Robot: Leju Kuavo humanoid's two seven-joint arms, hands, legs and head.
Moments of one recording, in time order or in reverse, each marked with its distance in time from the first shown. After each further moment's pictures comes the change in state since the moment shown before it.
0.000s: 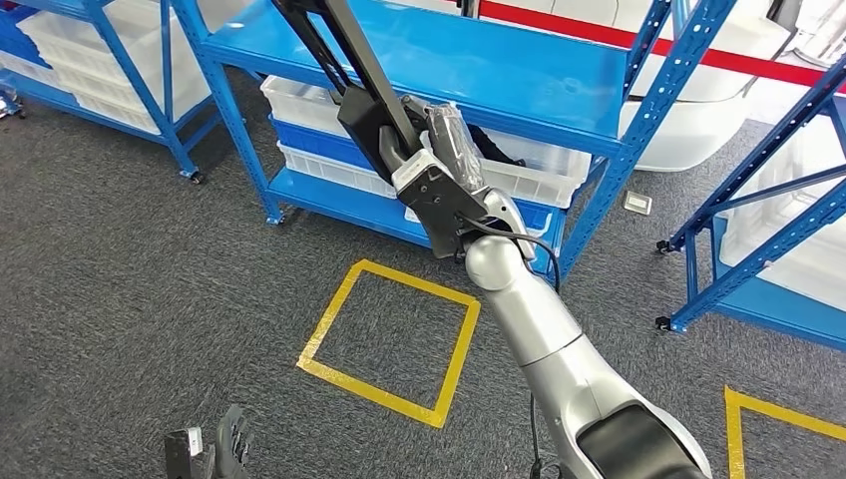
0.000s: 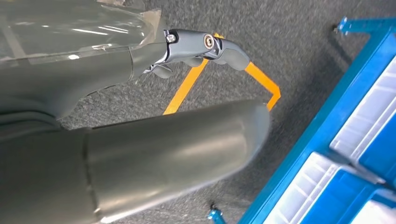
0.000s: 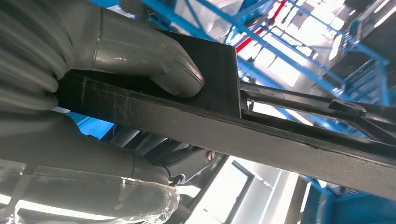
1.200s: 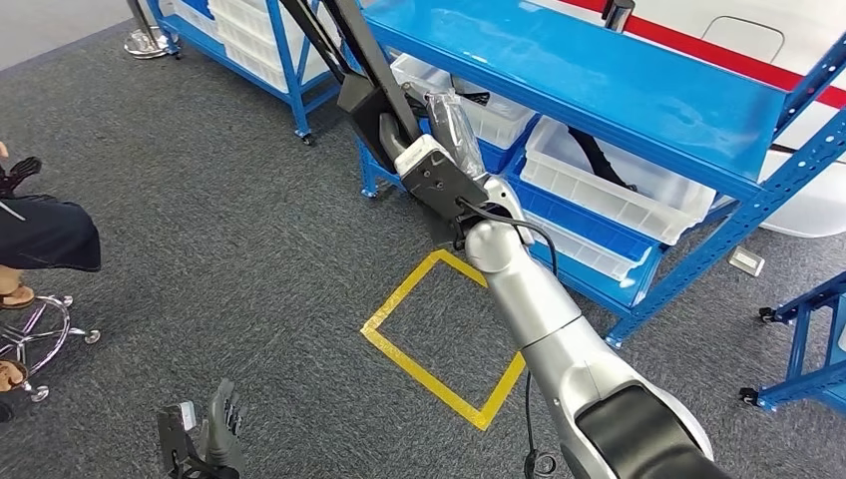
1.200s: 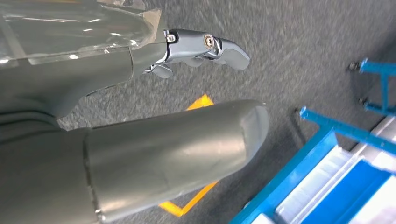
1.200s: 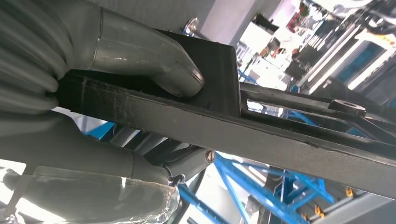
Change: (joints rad) left arm -0.073 0.007 -0.006 0.000 0.030 0.028 0.000; right arm -0.055 -0.006 0.005 0.084 -0.045 -0.006 -0.052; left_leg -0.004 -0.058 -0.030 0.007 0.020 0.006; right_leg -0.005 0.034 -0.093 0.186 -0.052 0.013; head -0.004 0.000
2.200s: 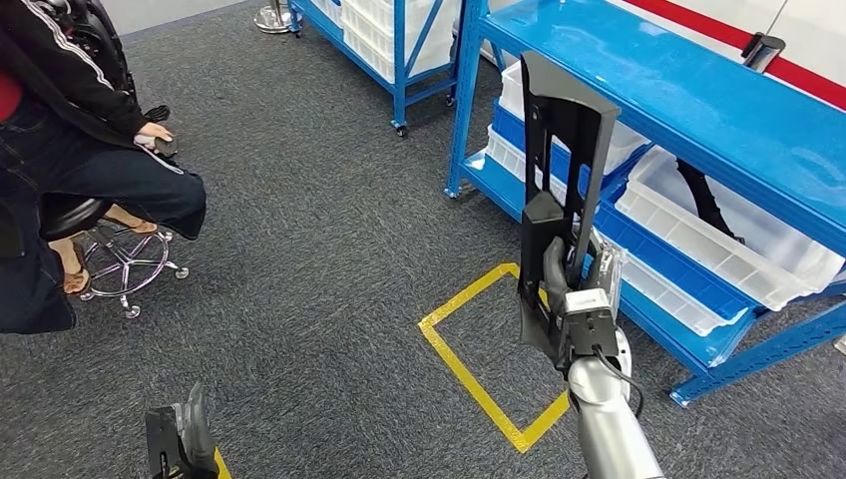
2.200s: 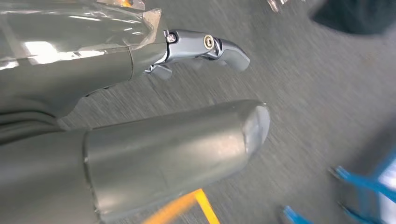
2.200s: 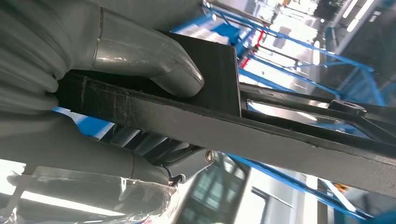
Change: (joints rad) left arm 0.055 0.041 -0.032 -0.066 -0.029 0.257 0.006; right arm 0.620 -0.128 -0.349 -0.328 -0.078 -0.198 -0.188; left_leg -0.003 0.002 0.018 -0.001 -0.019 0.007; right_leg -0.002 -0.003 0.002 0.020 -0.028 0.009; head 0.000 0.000
